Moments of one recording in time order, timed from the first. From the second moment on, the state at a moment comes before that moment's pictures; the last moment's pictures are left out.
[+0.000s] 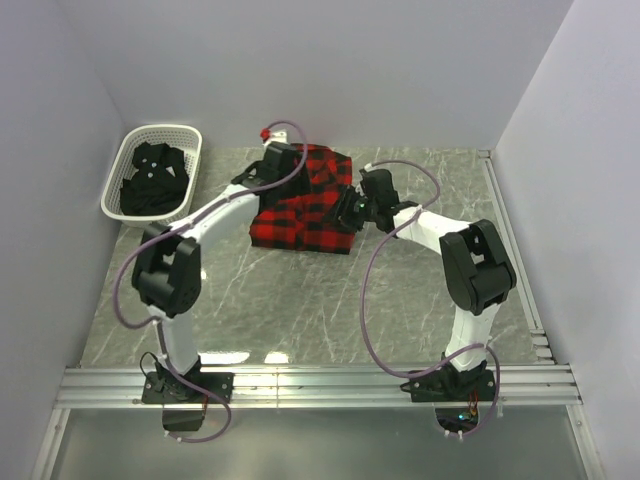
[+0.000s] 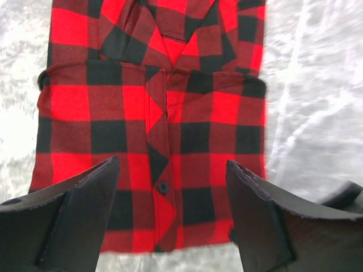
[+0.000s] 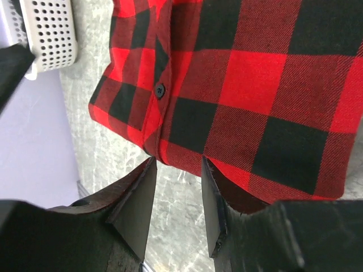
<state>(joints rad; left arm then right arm) -0.48 1.85 1.52 -0.30 -0.22 -0.56 0.42 1.87 1.21 -0.01 -0.39 0.82</state>
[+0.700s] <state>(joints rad) -0.57 2.23 1.71 -0.30 -0.54 -0.35 0.39 1.87 1.09 0.14 -0.41 0.84</state>
